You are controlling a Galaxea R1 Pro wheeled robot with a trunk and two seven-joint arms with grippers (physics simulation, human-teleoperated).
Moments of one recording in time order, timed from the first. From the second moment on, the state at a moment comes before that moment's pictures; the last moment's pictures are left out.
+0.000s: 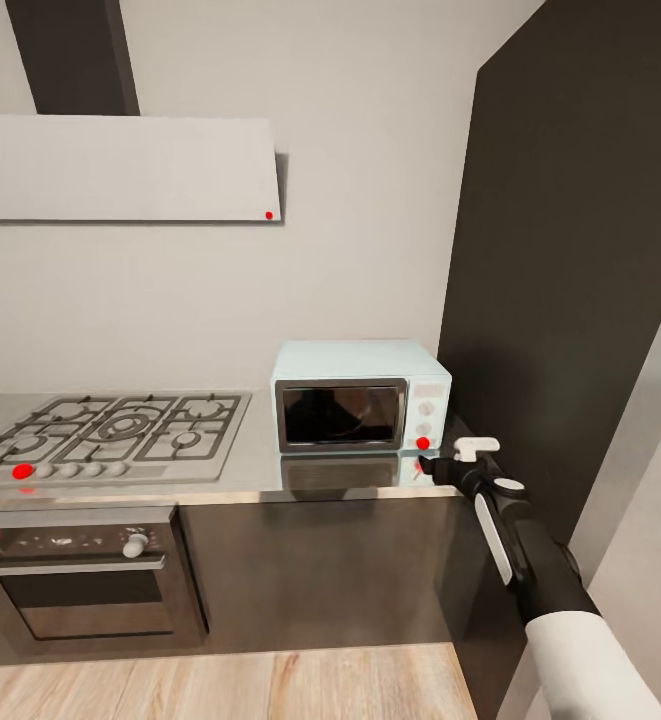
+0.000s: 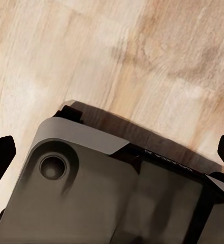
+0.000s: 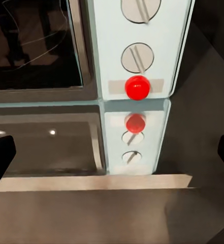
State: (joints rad) left arm -0.24 -0.05 -0.09 0.00 0.52 -0.06 0.06; right arm -0.63 -0.01 -0.06 -1.12 0.03 0.51 0.12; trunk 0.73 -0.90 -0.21
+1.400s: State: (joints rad) left arm -0.24 -0.05 -0.09 0.00 0.53 -0.07 0.07; right arm -0.63 -0.05 -0.07 -1.00 0.02 0.50 0.13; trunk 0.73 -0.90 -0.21
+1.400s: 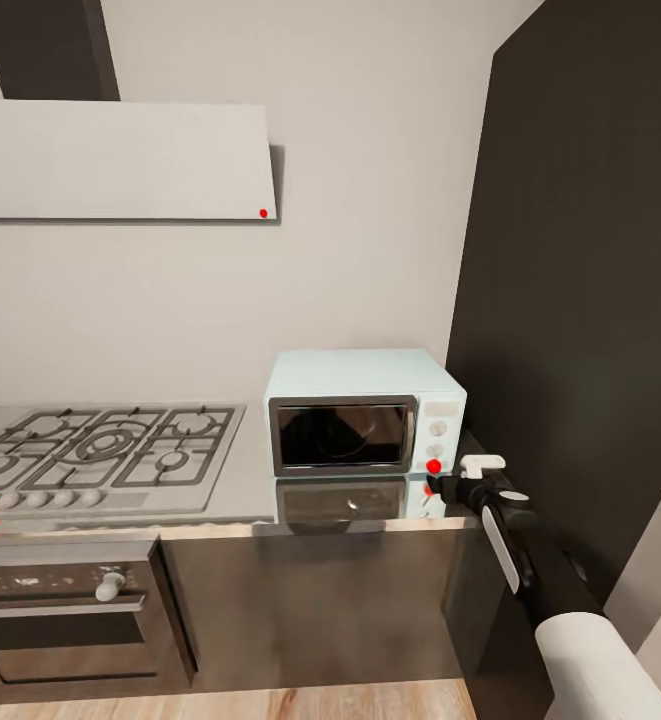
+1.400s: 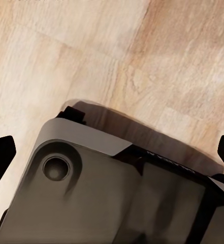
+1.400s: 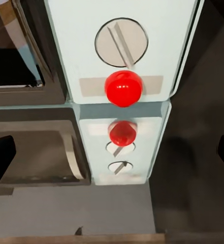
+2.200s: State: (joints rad) left arm -0.24 -0.04 -0.09 0.00 0.53 -0.07 0.07; right arm -0.63 -0.05 -0.16 -1.00 0.03 0.47 0.17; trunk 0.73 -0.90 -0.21
